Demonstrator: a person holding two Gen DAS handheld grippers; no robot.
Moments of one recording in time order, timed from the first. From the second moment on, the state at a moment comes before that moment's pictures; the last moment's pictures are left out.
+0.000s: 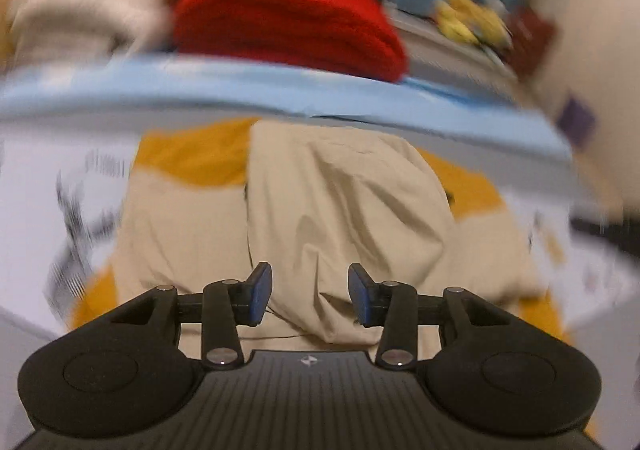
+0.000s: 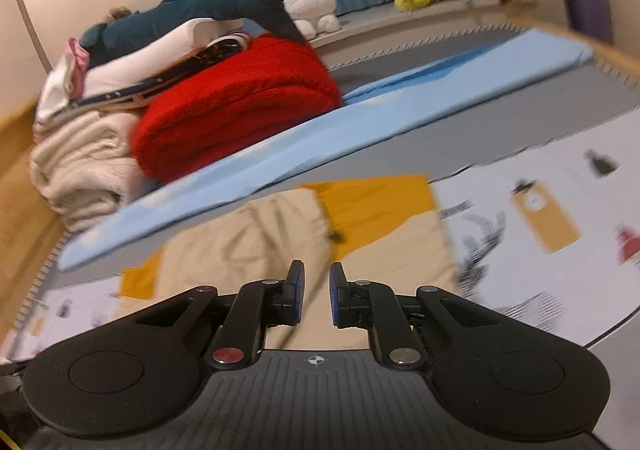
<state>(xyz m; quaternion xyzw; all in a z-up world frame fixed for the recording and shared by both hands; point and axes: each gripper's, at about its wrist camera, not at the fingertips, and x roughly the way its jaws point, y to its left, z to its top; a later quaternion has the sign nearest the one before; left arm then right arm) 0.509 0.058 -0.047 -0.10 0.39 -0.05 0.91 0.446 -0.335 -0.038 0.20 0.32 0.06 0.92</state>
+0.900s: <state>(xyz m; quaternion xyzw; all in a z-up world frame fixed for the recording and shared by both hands) 0.576 0.110 -0.142 -0.29 0.43 -0.01 0.86 0.493 -0.299 -0.130 0.39 0.30 0.10 0.86</state>
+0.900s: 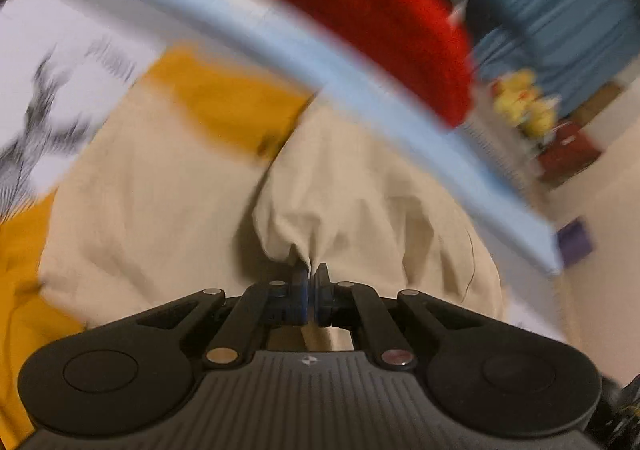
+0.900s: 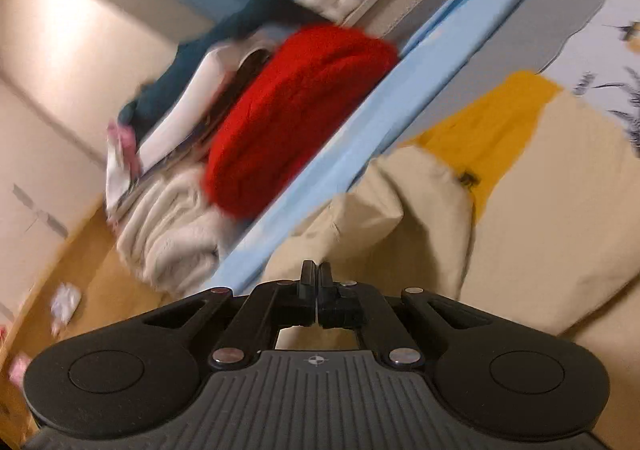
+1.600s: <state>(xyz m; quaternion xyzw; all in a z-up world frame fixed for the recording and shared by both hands) 0.558 0.057 -0.129 -0.14 0.44 -0.07 0.88 0.499 -0.275 -0.131 0.27 0.37 0.00 0.89</state>
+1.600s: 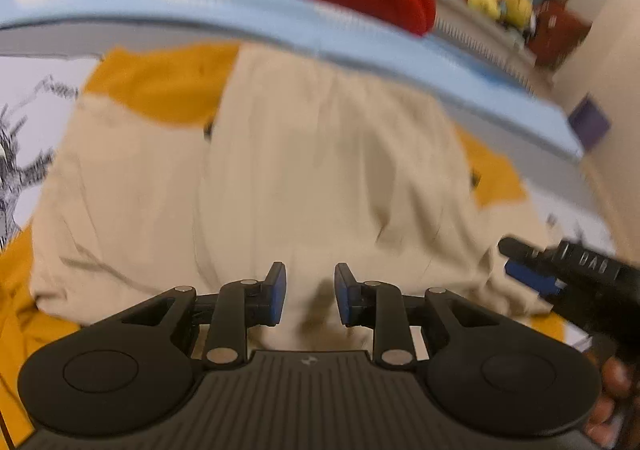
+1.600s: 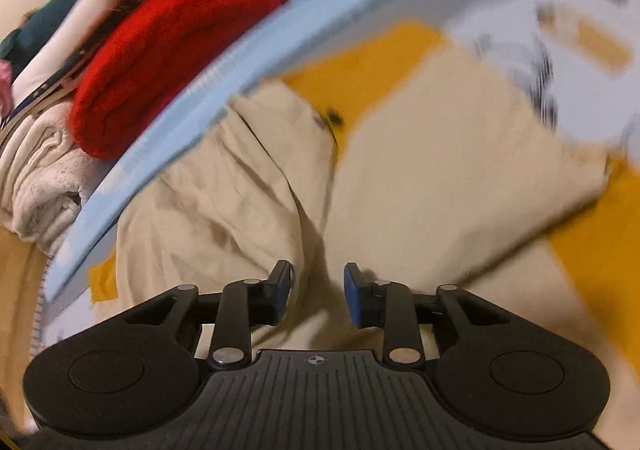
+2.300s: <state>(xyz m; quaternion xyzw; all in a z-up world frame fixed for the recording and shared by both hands) 0.541 0.041 -0.124 -0.10 0.49 -0.03 0.87 0.508 -0.280 -0.154 0.24 0.43 -0.02 0.87</state>
